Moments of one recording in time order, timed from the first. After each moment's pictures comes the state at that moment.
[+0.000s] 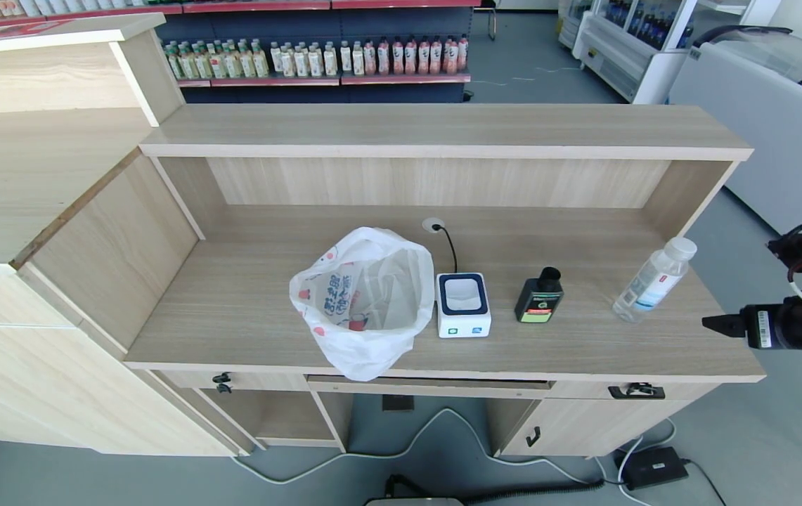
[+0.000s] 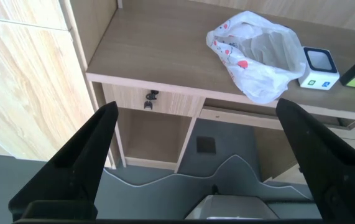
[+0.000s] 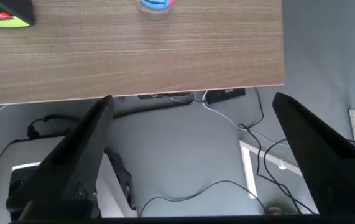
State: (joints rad) left arm 0.00 0.00 0.00 -0.04 -0.01 -0.14; right arm -0.26 1.64 -0.80 -0.28 0.05 -0.22
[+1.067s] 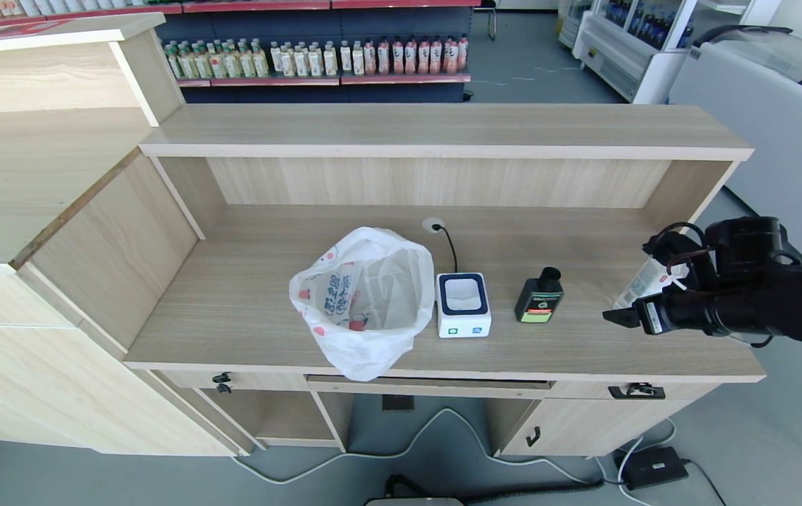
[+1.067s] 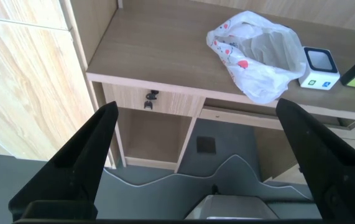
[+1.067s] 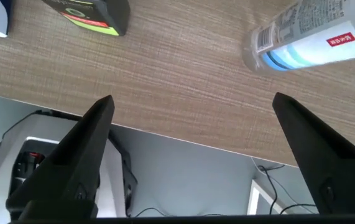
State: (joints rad) left arm 0.00 0.00 0.00 -0.04 -0.01 -0.14; right arm -0.05 1.92 -1.00 -0.31 0.13 -0.31
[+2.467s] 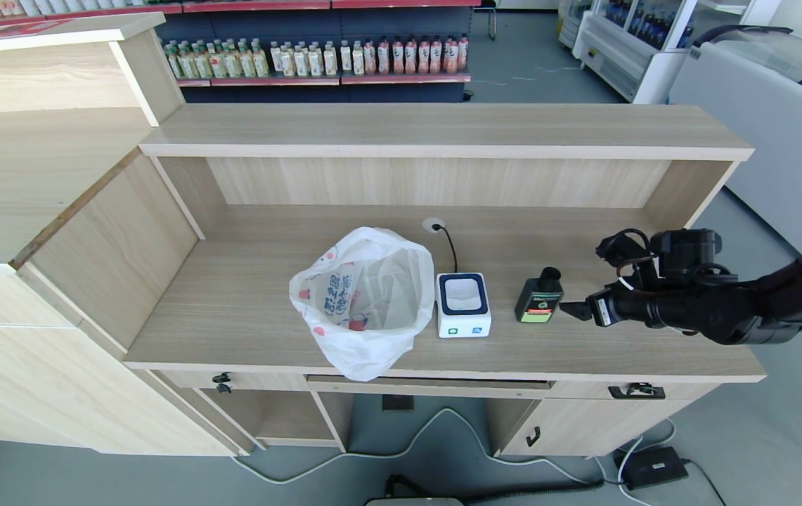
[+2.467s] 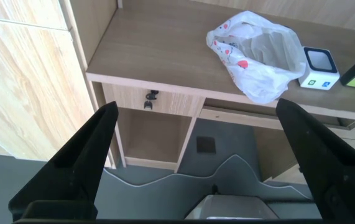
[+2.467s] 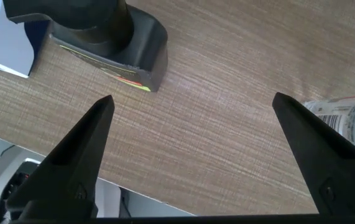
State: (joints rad) left arm 0.00 0.00 0.00 -0.04 -0.01 -0.14; right arm 0.01 2.13 -1.11 -0.52 0.21 -0.34
